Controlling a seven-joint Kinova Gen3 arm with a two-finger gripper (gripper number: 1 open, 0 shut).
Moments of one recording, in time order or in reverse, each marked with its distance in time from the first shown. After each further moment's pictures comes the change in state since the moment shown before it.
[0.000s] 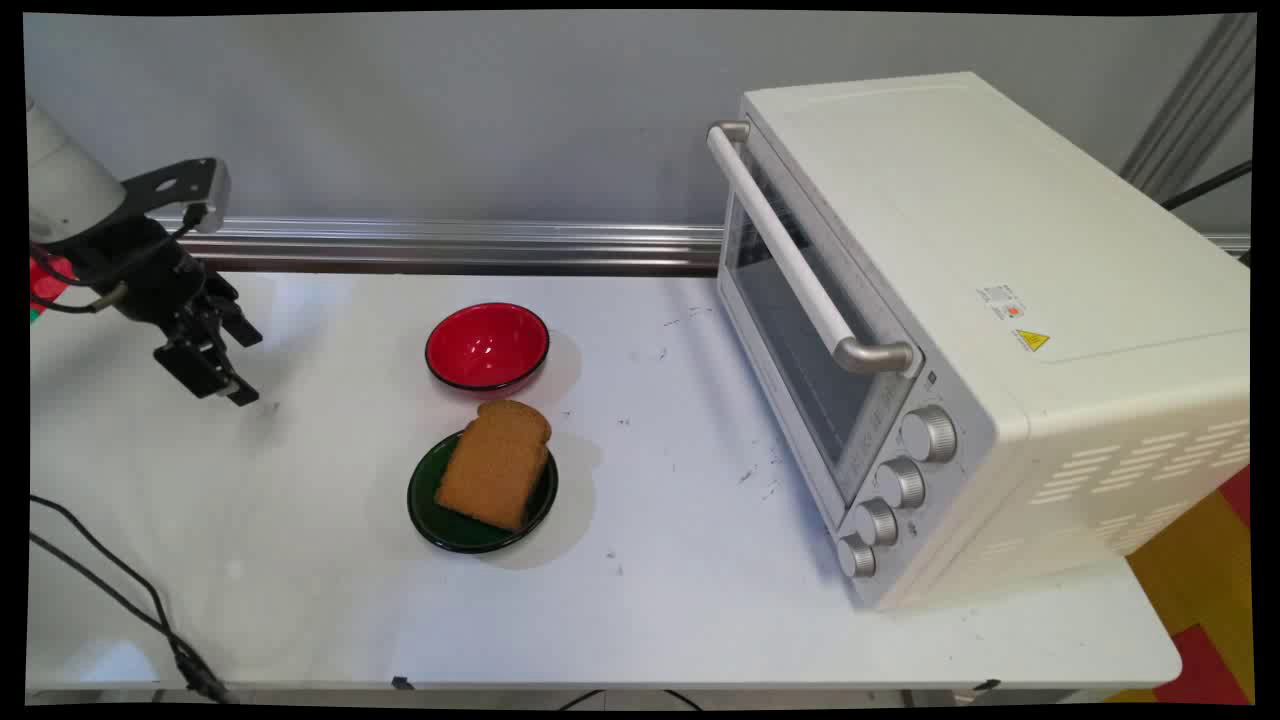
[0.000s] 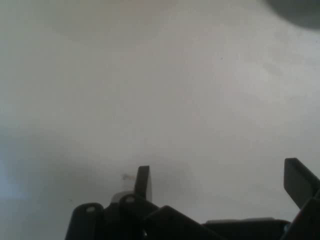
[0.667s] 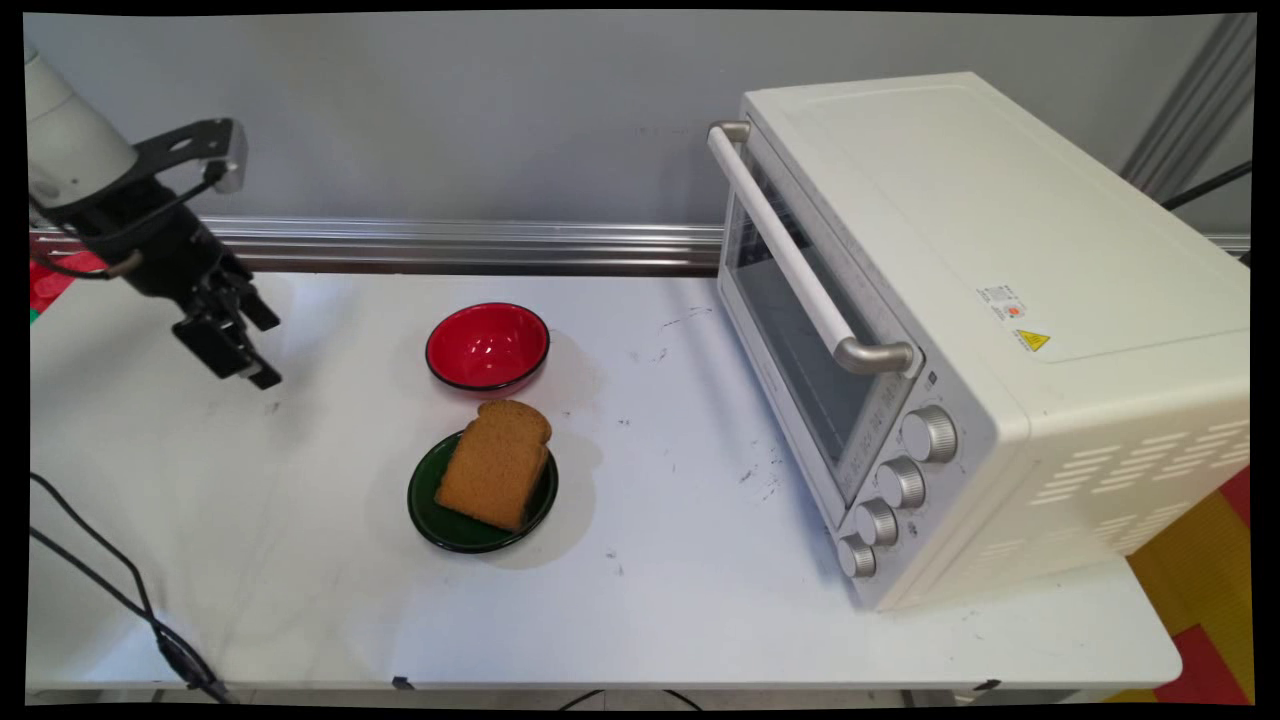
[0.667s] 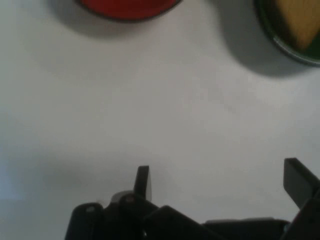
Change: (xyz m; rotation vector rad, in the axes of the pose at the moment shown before) arm 0.044 0.026 -0.031 -0.014 0.013 -0.045
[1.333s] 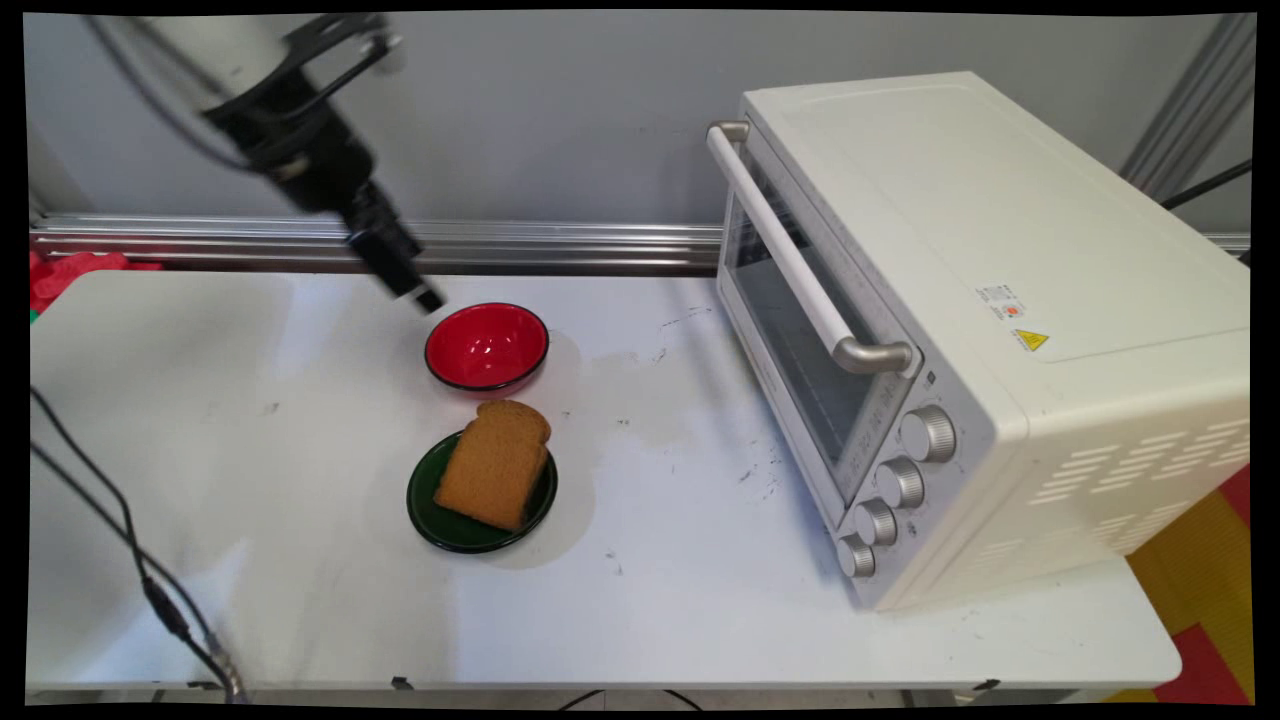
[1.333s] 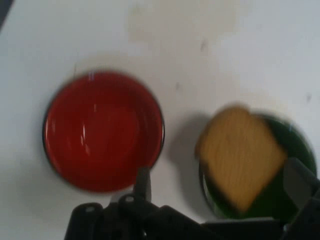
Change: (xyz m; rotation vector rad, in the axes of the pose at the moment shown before) arm 0.143 0.050 -0.039 0.014 0.136 -0.037
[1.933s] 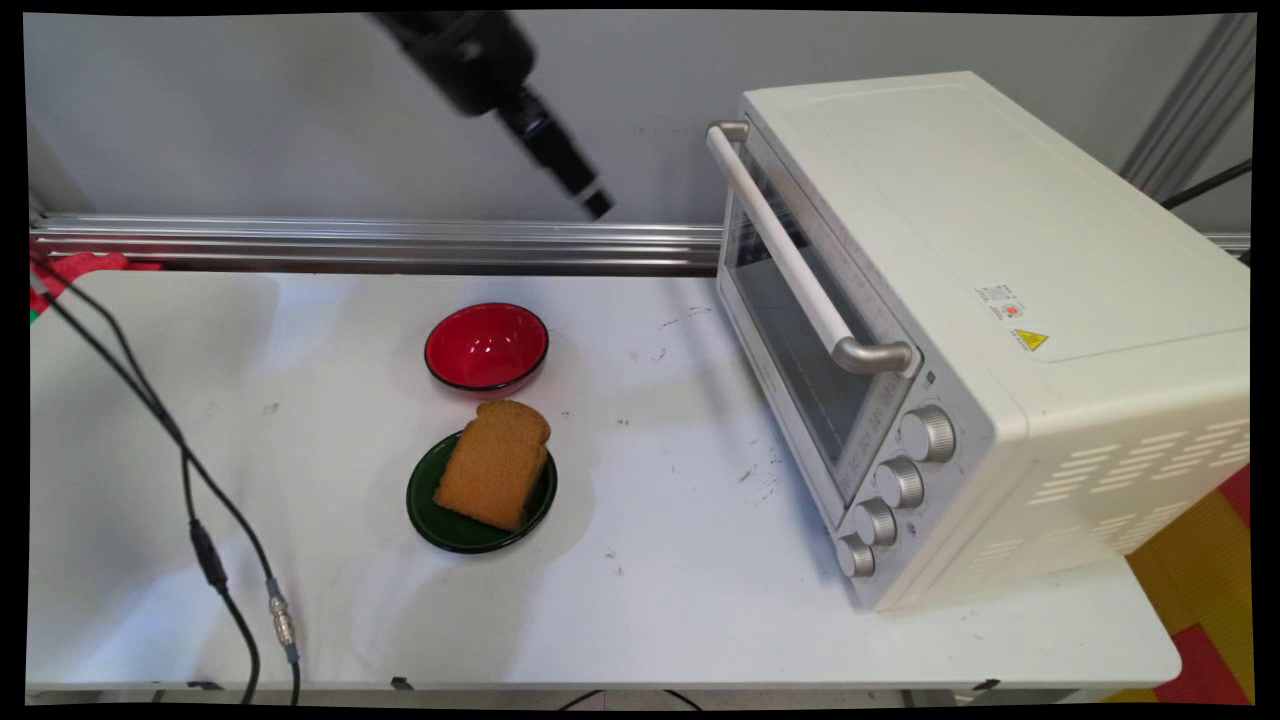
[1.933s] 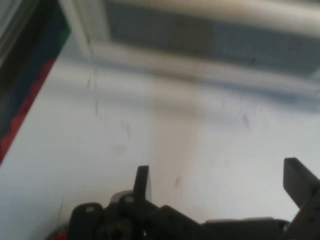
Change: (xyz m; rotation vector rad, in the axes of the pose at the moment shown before) arm 0.122 0.029 -0.016 -0.025 0.179 0.014
